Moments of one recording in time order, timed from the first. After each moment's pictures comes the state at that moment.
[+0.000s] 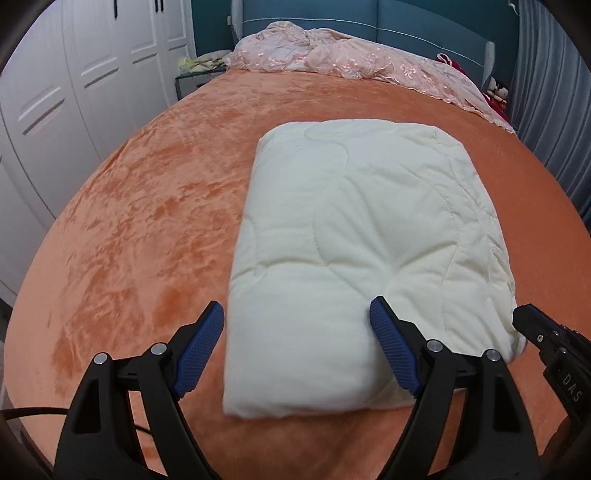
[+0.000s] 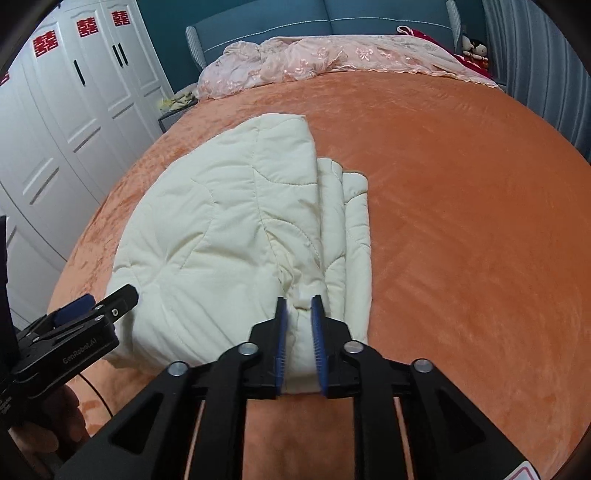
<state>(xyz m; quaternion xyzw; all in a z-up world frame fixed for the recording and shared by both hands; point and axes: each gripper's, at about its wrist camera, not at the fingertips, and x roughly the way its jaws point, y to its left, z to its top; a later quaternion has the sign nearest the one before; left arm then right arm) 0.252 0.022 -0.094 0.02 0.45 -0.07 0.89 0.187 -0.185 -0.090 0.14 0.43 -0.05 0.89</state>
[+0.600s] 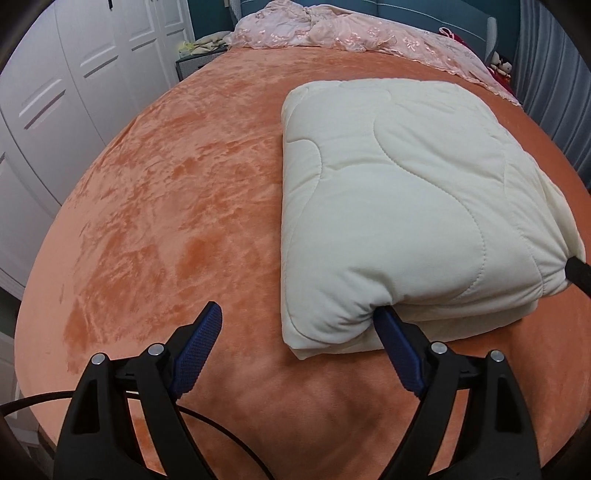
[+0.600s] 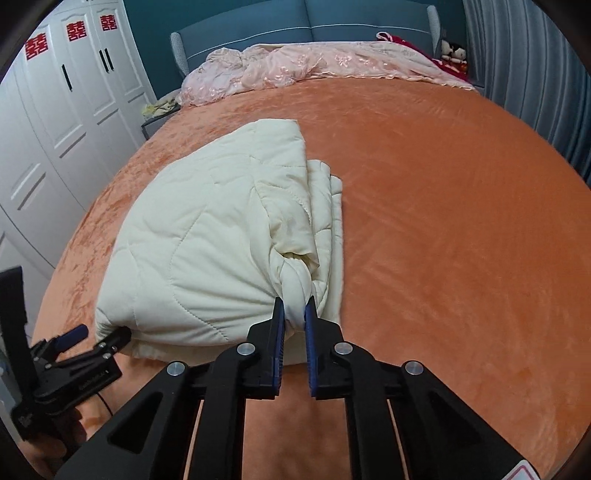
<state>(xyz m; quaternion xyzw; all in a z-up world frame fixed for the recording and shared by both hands) 0.230 0.034 -0.112 0.06 0.48 -0.07 0.87 0.162 -0.188 -0.081 0.13 0.43 -0.10 0.89</state>
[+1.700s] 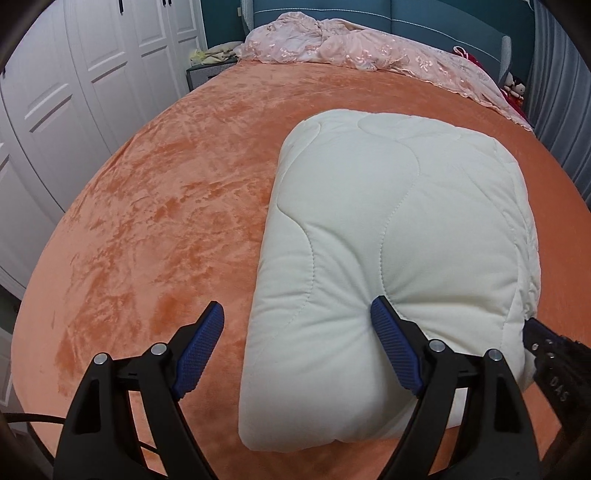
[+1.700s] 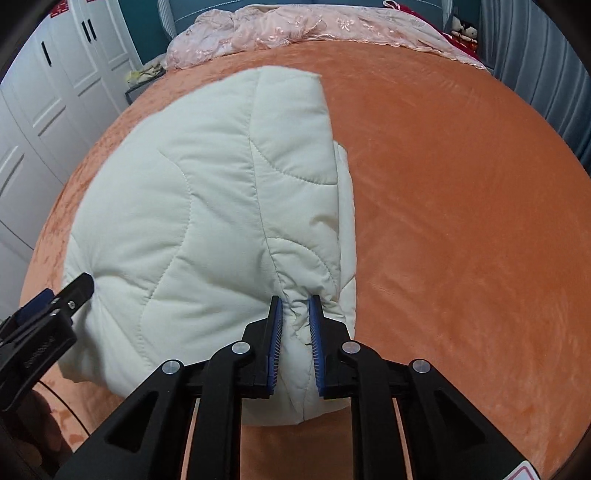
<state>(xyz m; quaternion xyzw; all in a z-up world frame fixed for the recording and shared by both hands) 0.280 -0.002 -0.101 0.04 0.46 -0.04 0.89 0.234 -0.197 -0.128 0.12 0.50 -0.10 0.85</state>
